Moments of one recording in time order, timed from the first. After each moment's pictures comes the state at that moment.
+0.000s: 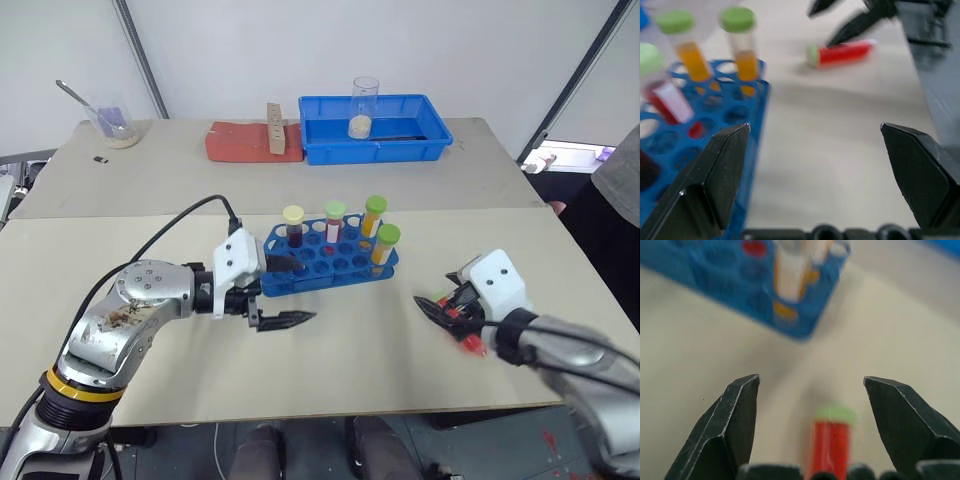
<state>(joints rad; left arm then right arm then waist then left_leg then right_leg) -0.34 0.78 -0.10 -0.43 -0.52 0.55 -1.07 -0.19 -0.79 -0.17 -0.79 0.39 1.28 0.49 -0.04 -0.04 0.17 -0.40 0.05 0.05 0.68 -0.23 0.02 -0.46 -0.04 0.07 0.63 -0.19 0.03</state>
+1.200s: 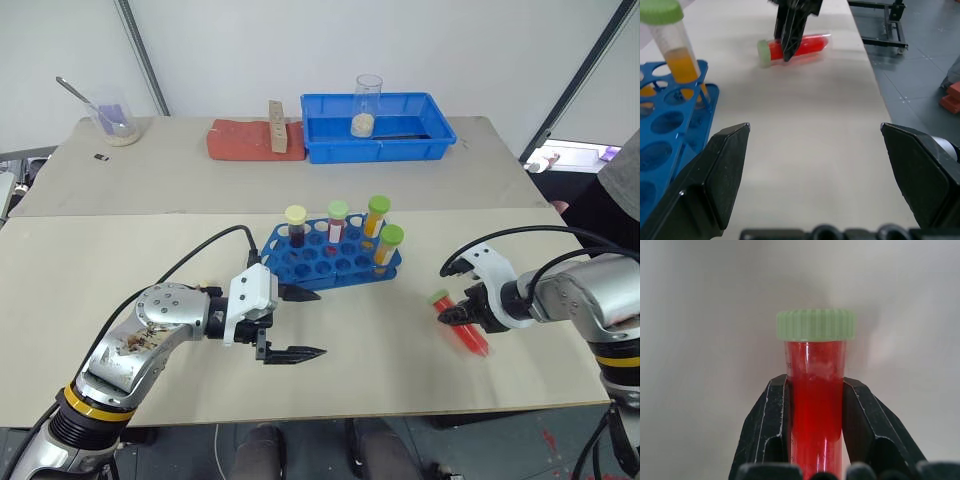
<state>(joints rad) -0.28 0.74 -0.14 -0.41 -0.48 0.46 -1.09 -0.59 -0.90 0.08 -0.34 0.59 1.60 0.66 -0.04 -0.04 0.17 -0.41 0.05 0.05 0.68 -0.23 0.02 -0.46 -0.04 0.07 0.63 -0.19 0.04</state>
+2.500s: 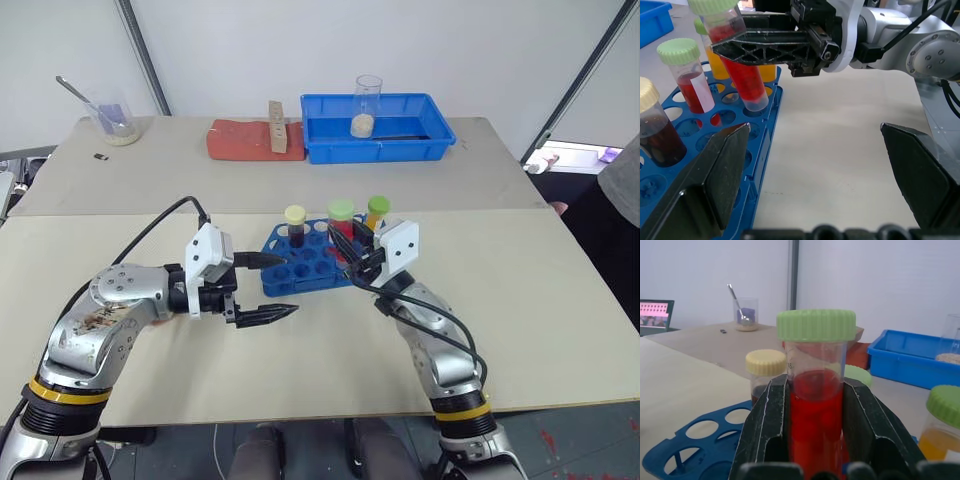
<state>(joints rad) -0.31 0.78 0.03 -0.34 -0.59 0.51 -1.08 -0.32 -0.05 0.15 -0.10 0.09 0.04 0.33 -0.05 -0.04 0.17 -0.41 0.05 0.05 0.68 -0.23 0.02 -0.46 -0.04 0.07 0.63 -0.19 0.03</state>
